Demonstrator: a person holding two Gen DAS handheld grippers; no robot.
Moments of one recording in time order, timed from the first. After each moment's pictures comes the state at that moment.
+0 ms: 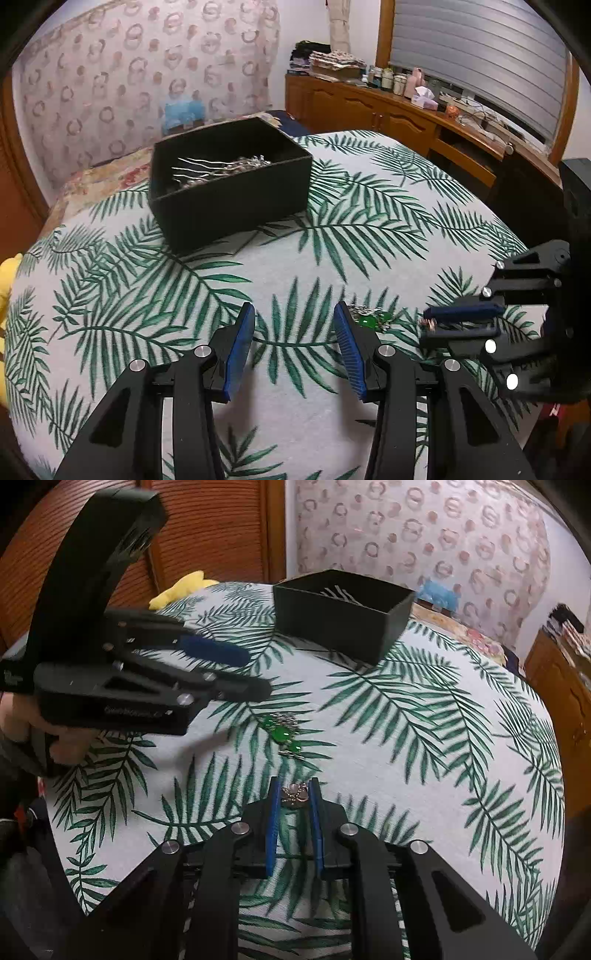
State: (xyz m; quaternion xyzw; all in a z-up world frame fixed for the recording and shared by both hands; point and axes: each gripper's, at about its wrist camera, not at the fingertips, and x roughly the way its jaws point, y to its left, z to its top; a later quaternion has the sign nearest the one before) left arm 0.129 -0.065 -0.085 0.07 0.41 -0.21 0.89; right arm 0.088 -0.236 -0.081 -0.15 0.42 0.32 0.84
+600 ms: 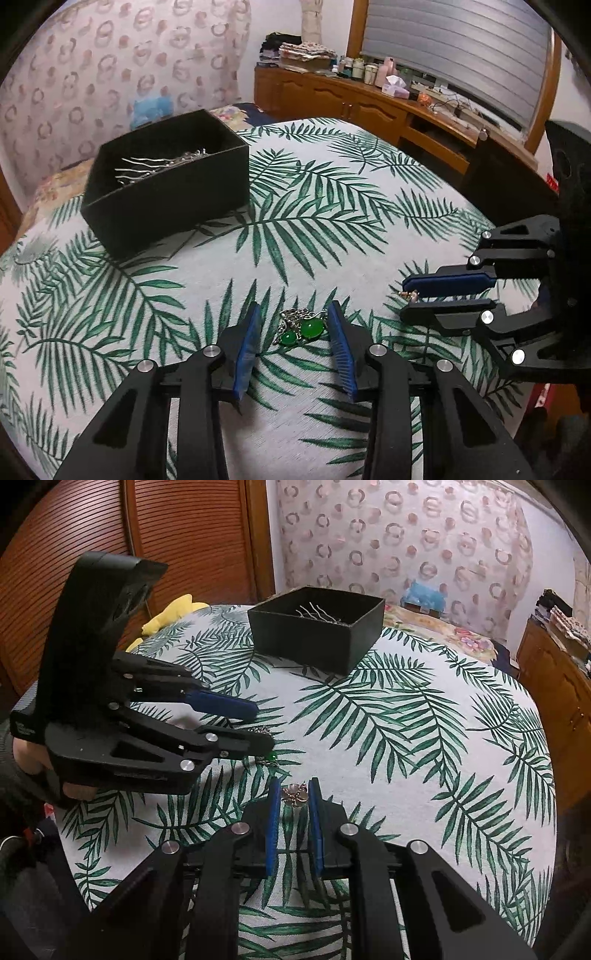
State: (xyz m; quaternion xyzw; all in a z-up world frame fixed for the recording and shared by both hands) left arm 0.131 -0.093 -0.095 0.07 0.42 -0.27 0.86; right arm 0.092 -0.258 -0.069 -0.11 0.40 0.31 0.85
